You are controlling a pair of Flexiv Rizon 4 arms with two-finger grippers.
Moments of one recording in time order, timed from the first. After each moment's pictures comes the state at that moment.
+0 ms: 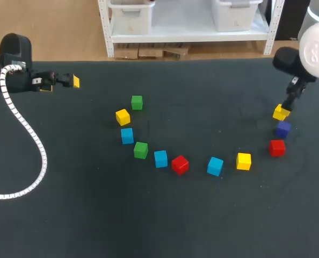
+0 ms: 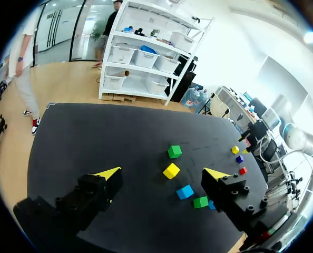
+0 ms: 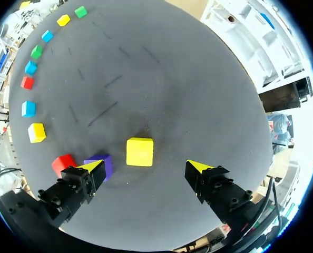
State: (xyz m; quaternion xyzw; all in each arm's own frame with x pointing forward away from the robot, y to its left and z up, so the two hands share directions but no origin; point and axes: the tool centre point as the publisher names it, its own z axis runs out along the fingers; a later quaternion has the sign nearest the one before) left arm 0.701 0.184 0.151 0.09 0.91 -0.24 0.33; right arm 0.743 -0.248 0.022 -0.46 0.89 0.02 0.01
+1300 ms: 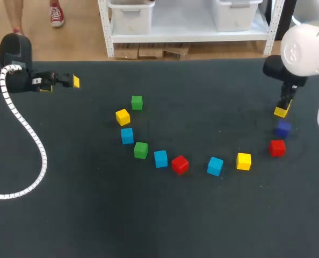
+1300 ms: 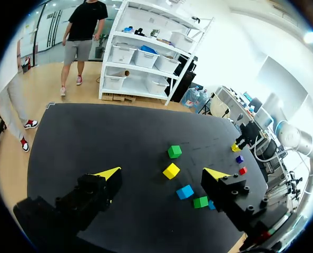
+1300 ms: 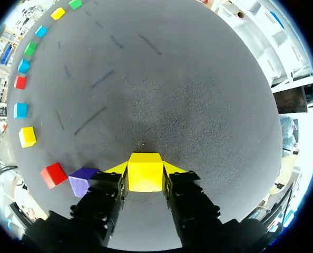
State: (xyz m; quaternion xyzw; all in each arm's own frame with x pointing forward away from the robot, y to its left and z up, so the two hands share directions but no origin) left arm 0.701 0.184 0.151 0.09 0.91 -0.24 0.33; right arm 0.757 -0.238 -0.008 -0.47 0.88 0.03 -0.02
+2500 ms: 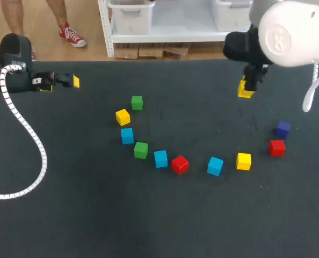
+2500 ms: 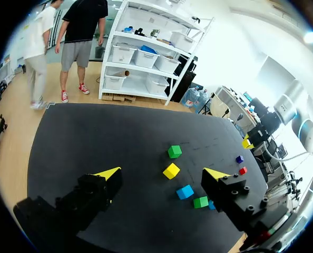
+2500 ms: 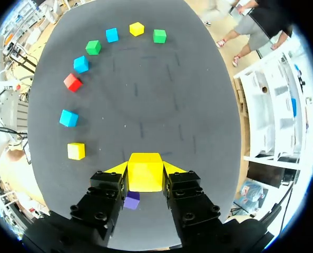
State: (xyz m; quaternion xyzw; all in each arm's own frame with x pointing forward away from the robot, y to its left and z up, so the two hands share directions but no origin) left arm 0.701 0.184 0.151 0.09 0.91 -0.24 0.33; right arm 0.729 -0.108 0.100 -0.66 0.75 0.01 0.05
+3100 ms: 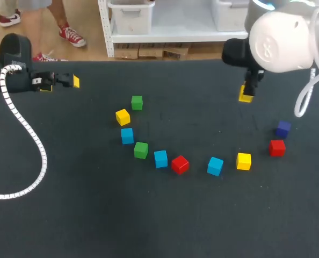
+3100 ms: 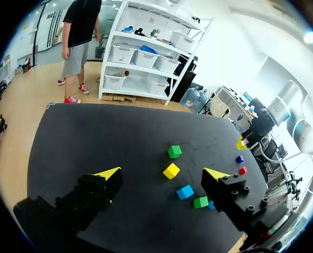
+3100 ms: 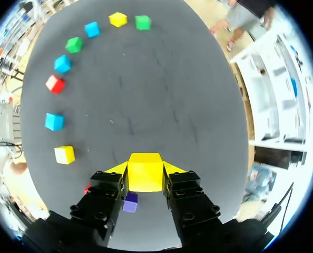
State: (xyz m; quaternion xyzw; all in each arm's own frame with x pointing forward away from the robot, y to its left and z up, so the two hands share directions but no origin) left arm 0.701 0.184 0.151 0.09 0.91 -0.24 0.33; right arm 0.746 -0.133 0.068 -0.60 0.80 0.00 0.02
